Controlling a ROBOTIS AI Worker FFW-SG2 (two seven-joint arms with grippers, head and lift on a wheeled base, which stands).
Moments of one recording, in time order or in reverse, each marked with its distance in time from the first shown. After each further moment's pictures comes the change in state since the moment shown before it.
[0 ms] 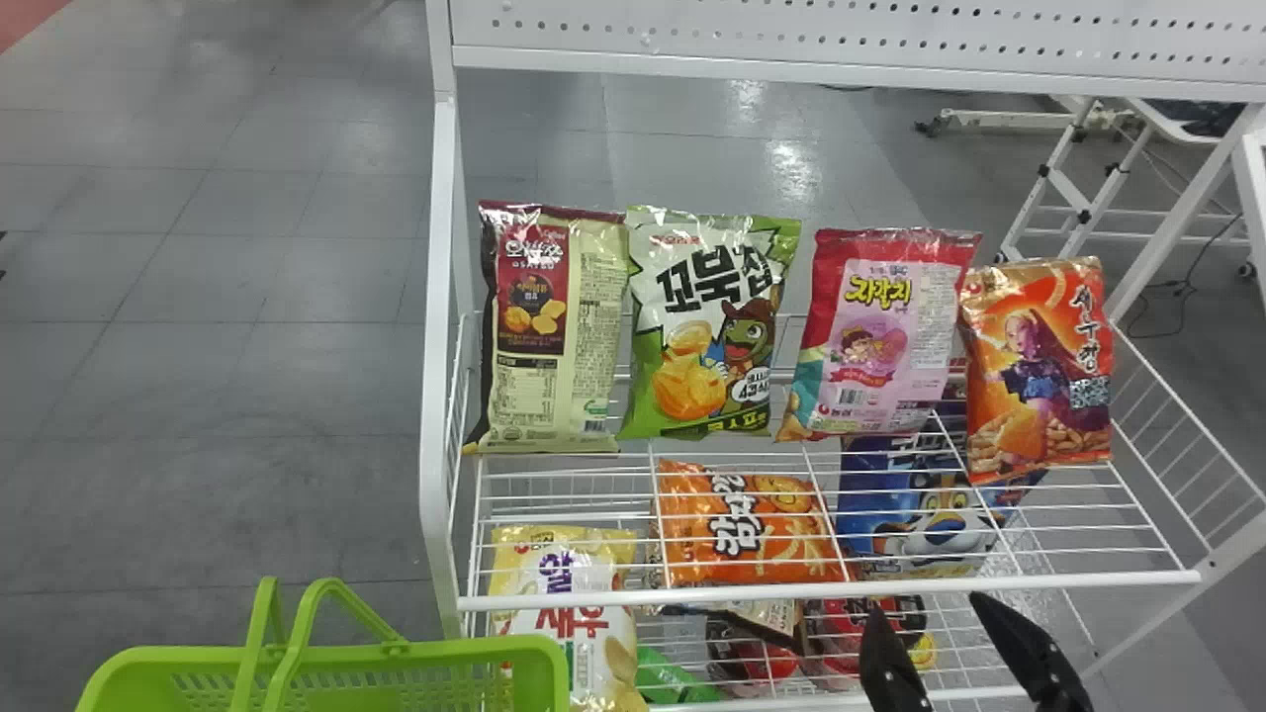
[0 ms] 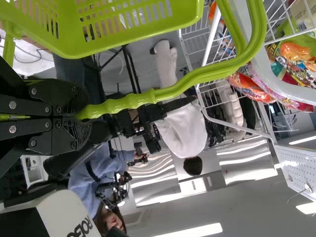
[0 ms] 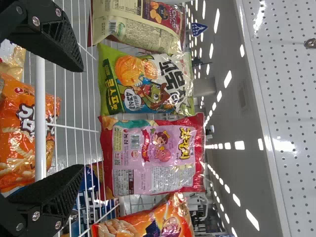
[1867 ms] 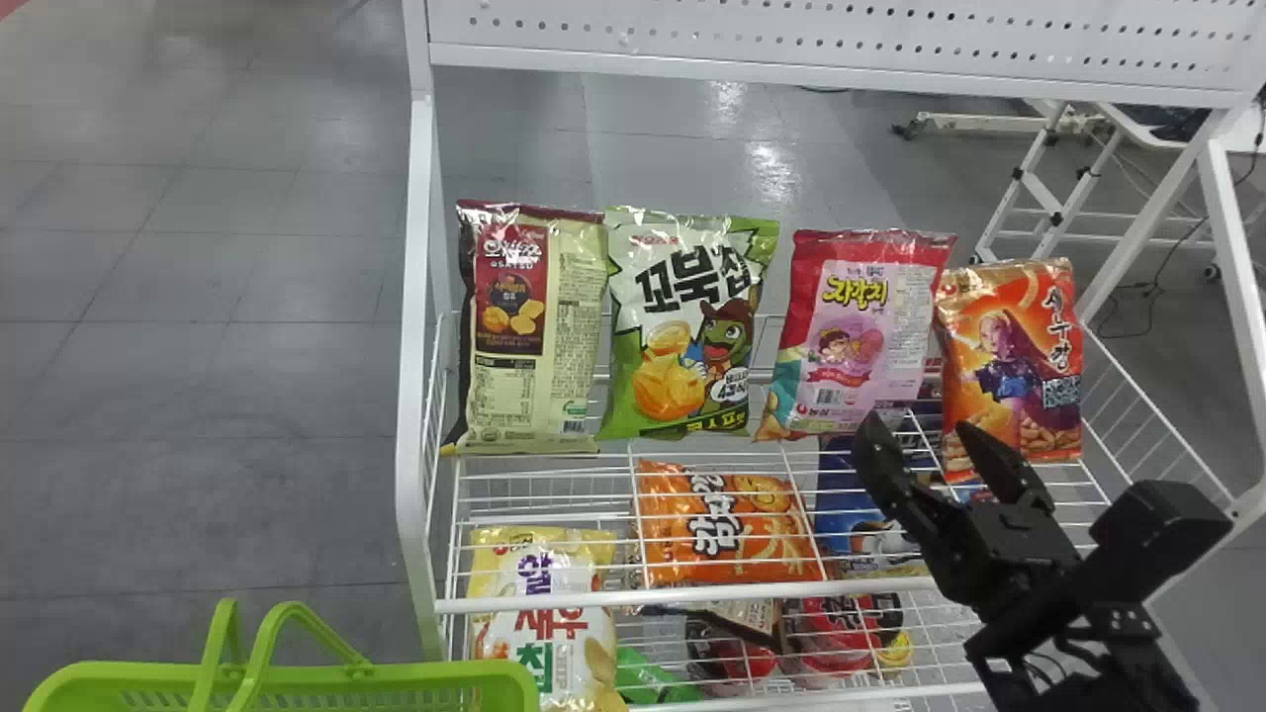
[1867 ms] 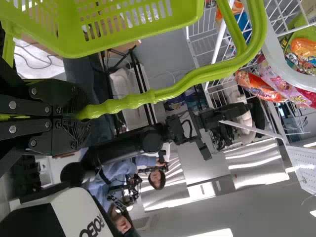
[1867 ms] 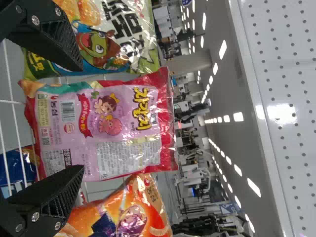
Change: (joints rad) left arm 0.062 0.040 0.028 -0.063 0.018 -0.009 0.000; right arm -0.330 0.000 -0.053 -0.109 -0.033 0.439 -0.175
